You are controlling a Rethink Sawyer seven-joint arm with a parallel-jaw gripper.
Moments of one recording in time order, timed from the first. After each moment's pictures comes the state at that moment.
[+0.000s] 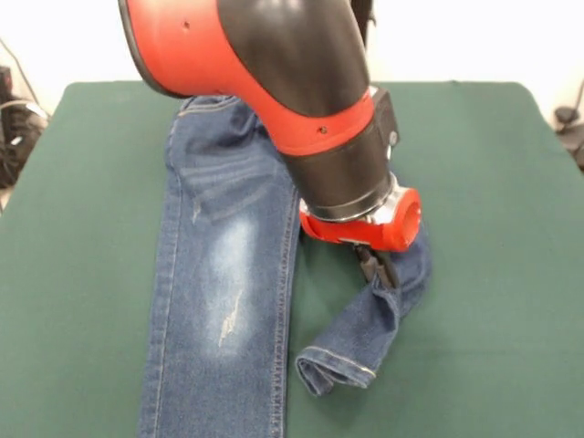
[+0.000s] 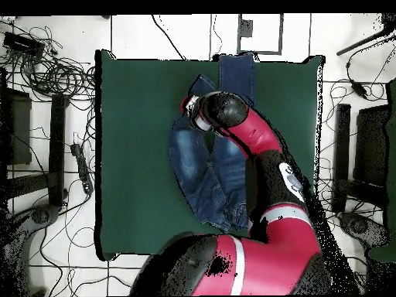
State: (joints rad) arm -0.27 -0.30 0.13 1.31 0.45 0.64 1.74
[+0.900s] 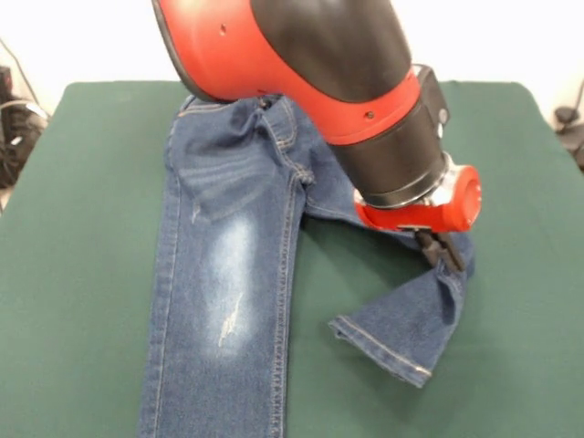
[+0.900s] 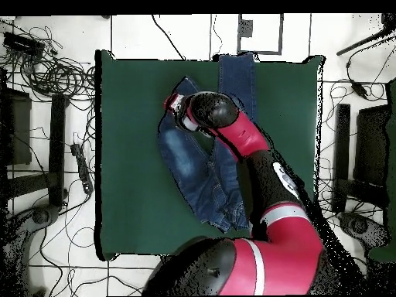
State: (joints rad) arm -0.31 -0.33 0.27 1.39 0.45 0.61 1.74
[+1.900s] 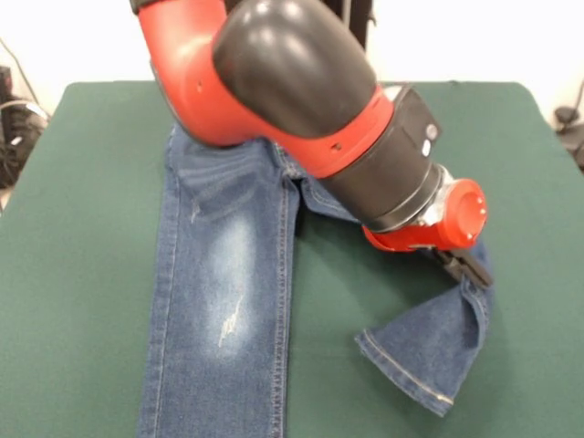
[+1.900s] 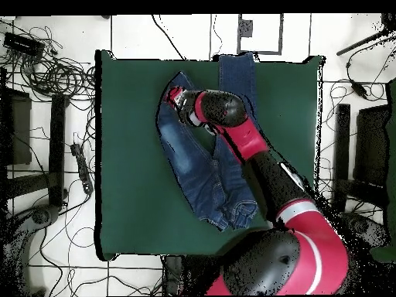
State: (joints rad) arm -0.49 -0.25 0.53 1.42 0.45 0.58 1.74
